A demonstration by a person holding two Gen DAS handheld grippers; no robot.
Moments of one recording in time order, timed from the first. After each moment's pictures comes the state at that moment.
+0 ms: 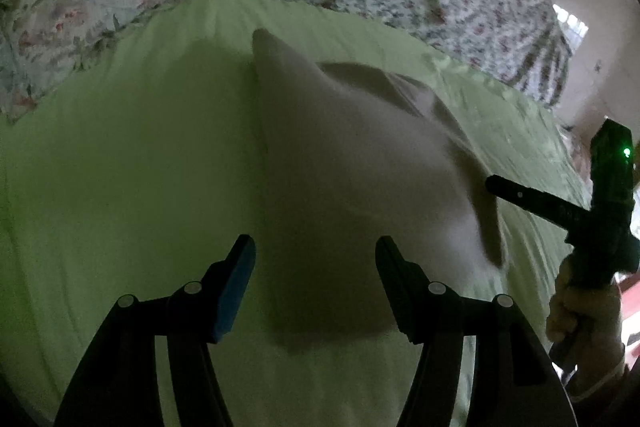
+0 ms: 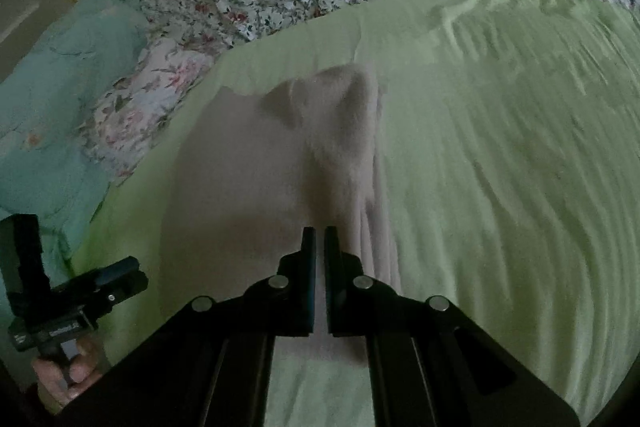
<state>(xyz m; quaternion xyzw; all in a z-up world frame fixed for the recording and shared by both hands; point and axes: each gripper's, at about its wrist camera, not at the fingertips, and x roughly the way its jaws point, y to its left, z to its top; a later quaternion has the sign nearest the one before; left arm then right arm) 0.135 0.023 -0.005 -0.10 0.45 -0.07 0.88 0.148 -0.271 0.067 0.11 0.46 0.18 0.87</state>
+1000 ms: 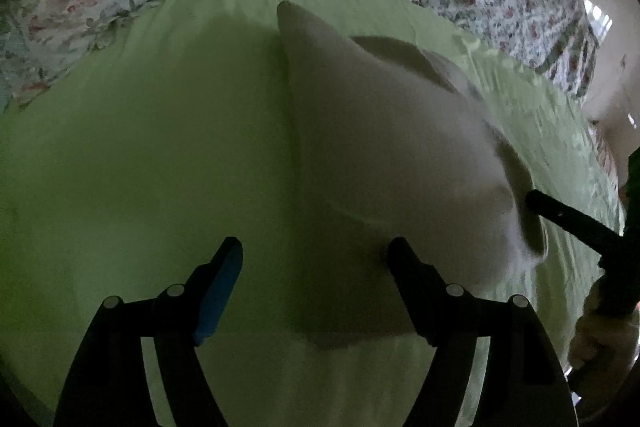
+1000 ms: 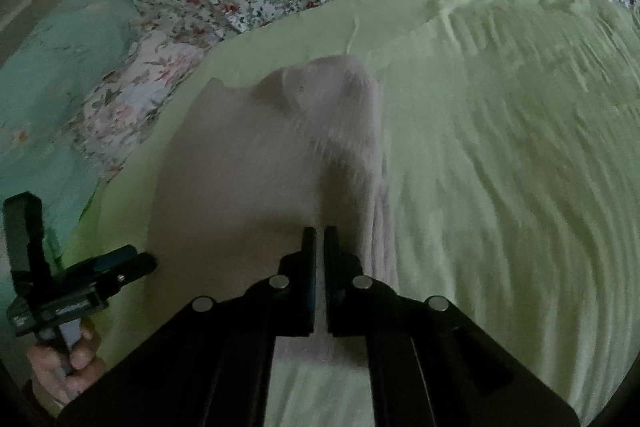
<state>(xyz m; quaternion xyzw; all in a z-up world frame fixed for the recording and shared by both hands) 0.126 0.020 -0.026 -0.08 0.48 -0.04 0.87 0.135 -0.272 0.056 0.11 0.47 0.16 0.86</state>
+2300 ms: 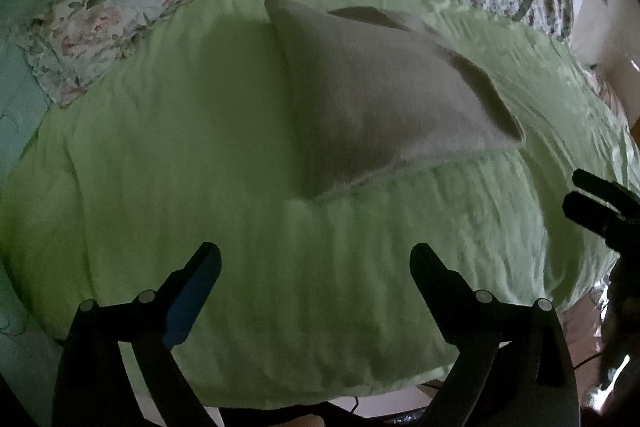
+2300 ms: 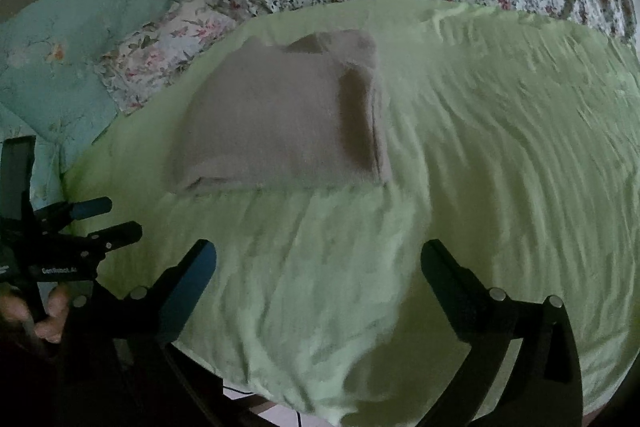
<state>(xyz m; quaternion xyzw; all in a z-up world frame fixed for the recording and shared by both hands) 0.023 0.010 -0.016 0.01 0.48 -0.04 0.88 0.009 -0.288 0.068 0.03 0.44 0.18 0.88</state>
